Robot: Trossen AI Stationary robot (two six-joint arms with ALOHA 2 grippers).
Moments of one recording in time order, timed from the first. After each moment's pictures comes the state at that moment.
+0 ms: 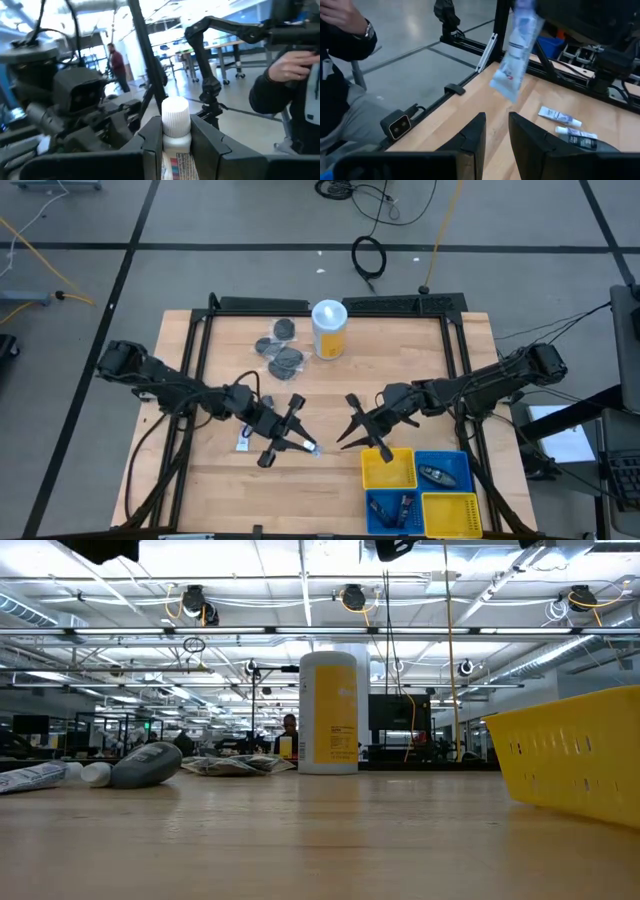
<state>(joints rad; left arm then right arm) -0.27 1.47 0.74 0.90 0.28 0.25 0.23 1.38 0.89 0.23 -0.29 -0.17</state>
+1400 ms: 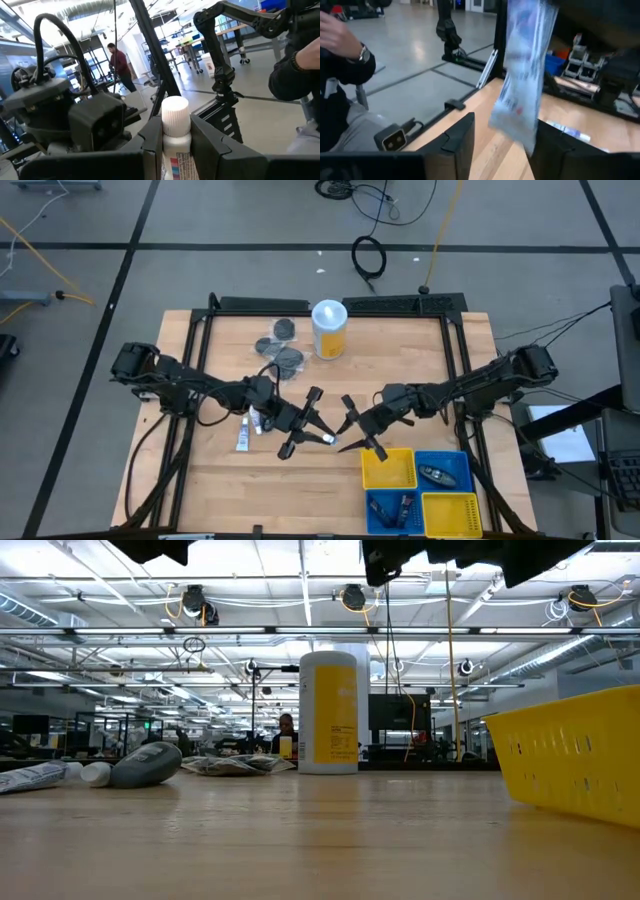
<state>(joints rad) -0.18 1.59 0.90 0.82 0.37 0.36 0.20 1.47 0.77 0.57 -0.36 -0.12</state>
